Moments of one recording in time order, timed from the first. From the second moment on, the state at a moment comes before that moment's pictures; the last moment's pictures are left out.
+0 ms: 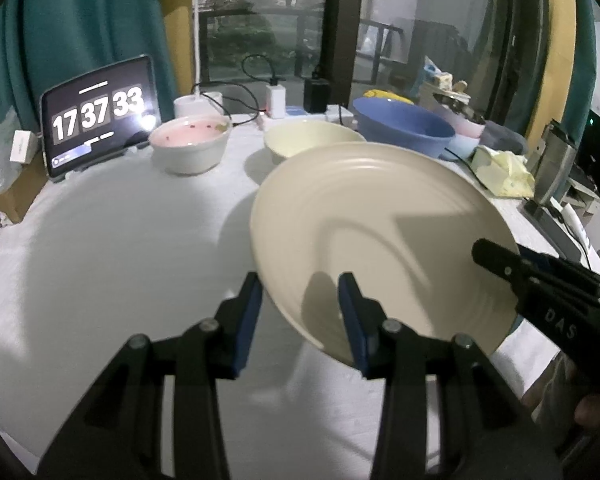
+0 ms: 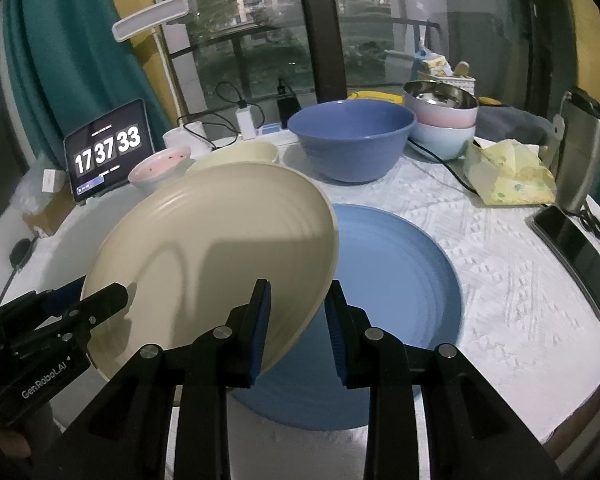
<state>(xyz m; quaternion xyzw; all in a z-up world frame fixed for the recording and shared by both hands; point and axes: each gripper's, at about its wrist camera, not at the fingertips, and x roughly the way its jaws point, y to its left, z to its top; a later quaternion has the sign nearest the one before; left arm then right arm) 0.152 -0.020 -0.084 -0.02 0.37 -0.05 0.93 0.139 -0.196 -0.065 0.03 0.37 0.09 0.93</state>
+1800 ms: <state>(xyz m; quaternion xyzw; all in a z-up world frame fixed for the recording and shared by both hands) 0.168 -0.096 -0.105 0.04 0.40 -0.10 0.91 0.140 -0.273 -0.078 0.07 0.37 0.01 0.93</state>
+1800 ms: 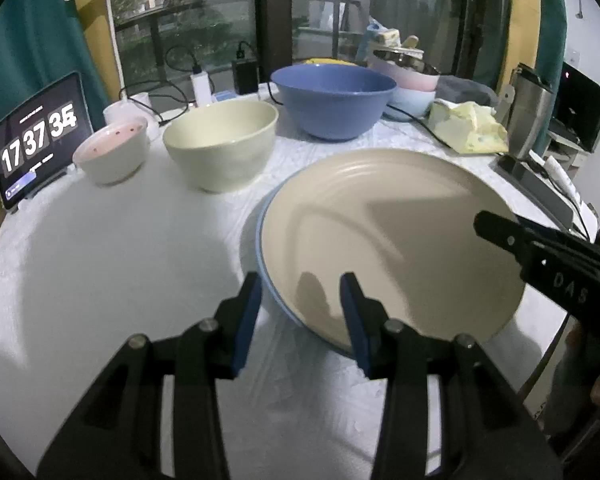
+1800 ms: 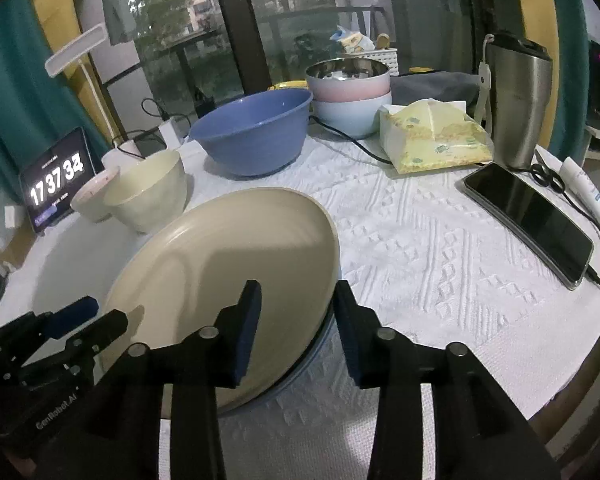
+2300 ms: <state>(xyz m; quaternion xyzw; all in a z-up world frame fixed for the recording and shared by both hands) 0.167 -0.092 -0.101 0.03 0.39 -0.10 0.91 0.136 -0.270 -0.068 0.06 0.36 0.01 0.93</state>
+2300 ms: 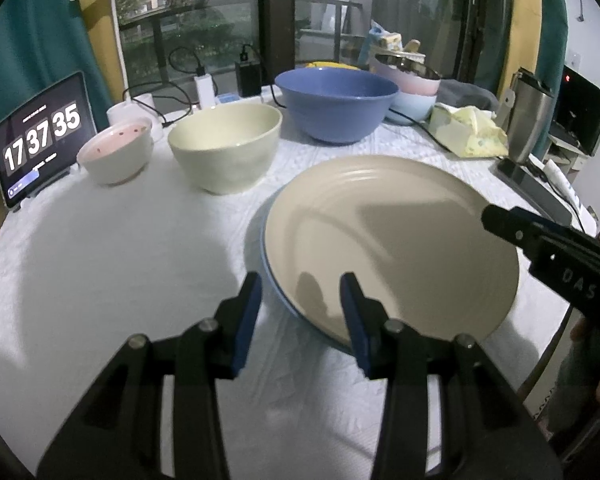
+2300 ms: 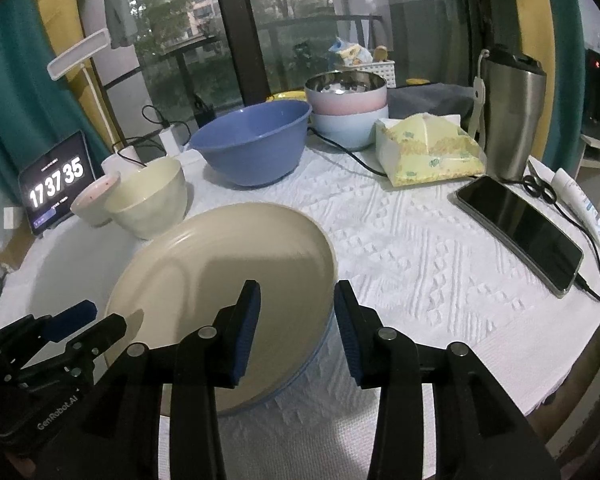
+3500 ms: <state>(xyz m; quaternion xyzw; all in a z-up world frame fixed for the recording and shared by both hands) 0.214 -0.085 -0.126 -0.01 0.42 -0.10 0.90 0.174 -0.294 -0.110 0.12 0.40 0.03 0.91</state>
